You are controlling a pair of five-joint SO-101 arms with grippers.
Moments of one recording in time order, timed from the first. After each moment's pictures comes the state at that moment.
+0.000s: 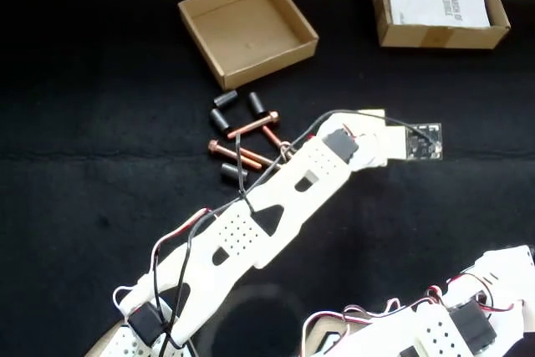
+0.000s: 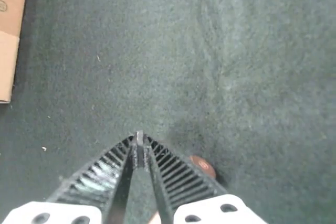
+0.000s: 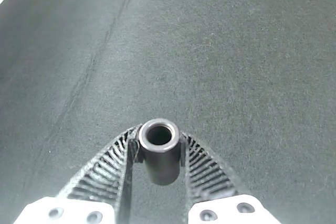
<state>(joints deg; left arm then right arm) 40.5 77.9 -78.0 54.1 -48.3 56.2 -80.6 79.7 38.6 -17.3</state>
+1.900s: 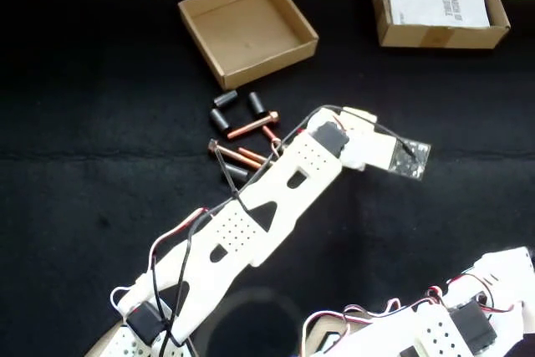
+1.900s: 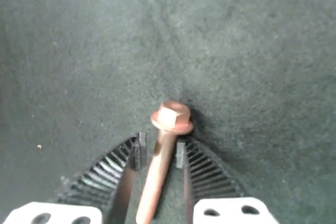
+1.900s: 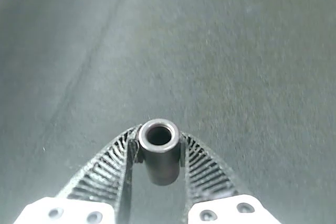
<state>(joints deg) 38.3 83.6 -90.2 68.9 -67.0 56.5 -80.6 79.7 40.7 -15.6</state>
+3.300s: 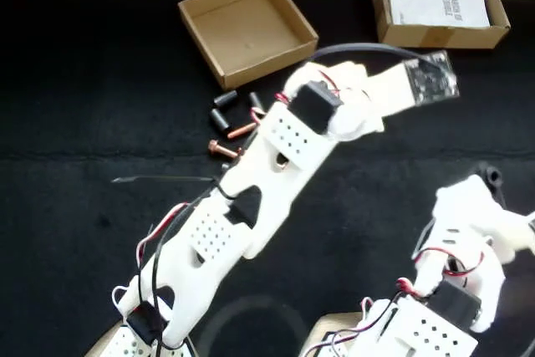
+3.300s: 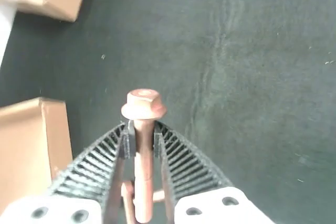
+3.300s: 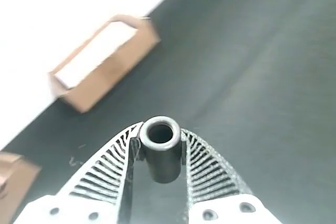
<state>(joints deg) 37.5 51.5 -91.8 95.5 -26.9 24.1 -80.7 66.0 41.7 -25.7</state>
